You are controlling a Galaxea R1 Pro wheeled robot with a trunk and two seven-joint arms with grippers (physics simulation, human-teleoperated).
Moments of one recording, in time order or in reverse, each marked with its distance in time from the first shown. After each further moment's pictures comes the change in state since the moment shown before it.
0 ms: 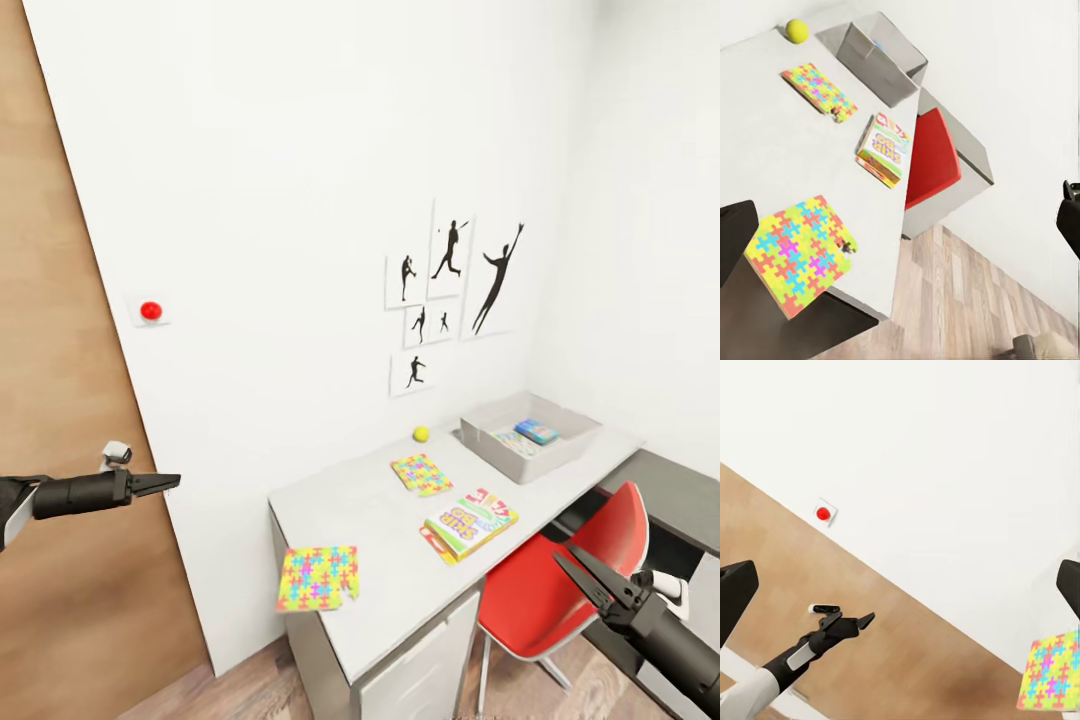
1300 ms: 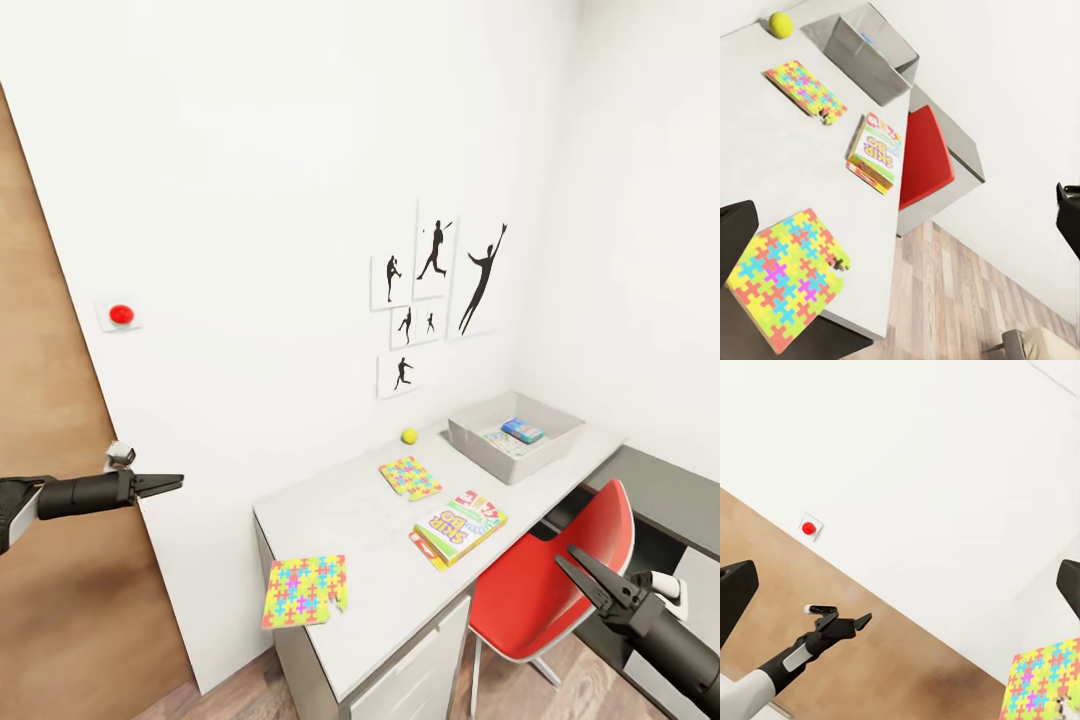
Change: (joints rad) left arm 0.000 -0.010 0.000 0.006 0.000 0.017 0.000; right arm 0.000 0.001 -0.001 0.002 0.003 -0.003 -0.011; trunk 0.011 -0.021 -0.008
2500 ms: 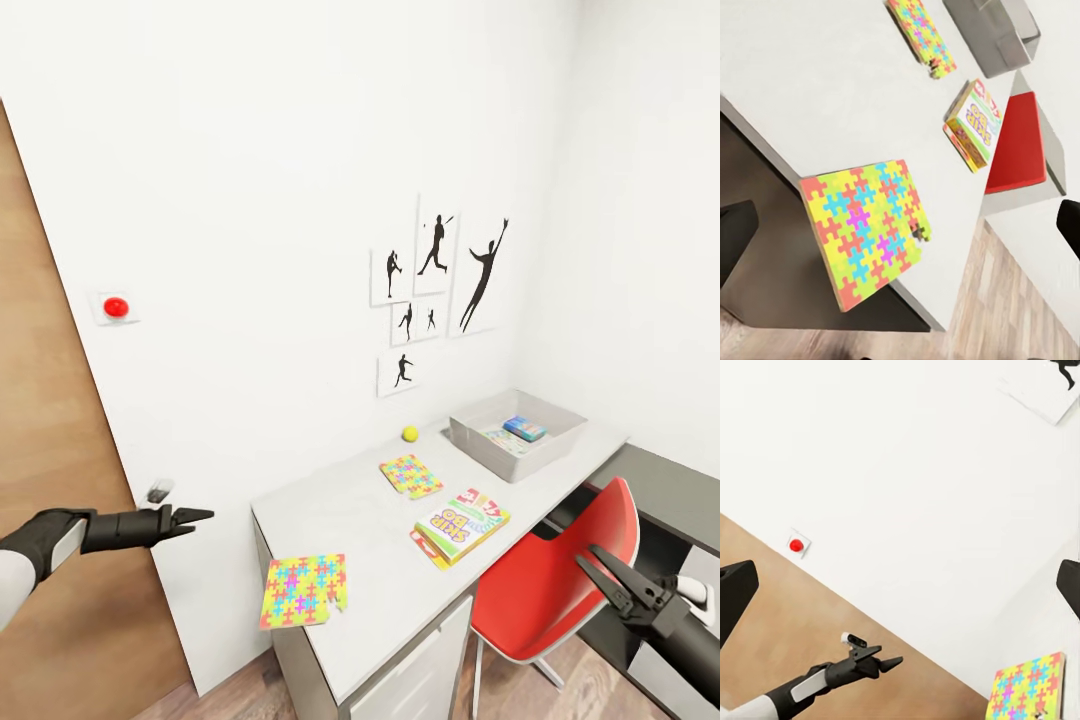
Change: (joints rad) left arm 0.036 -0.104 0.008 0.145 0.007 0.016 0.356; right arm 0.001 -0.001 -0.069 0.006 -0.007 0.012 0.005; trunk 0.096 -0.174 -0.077
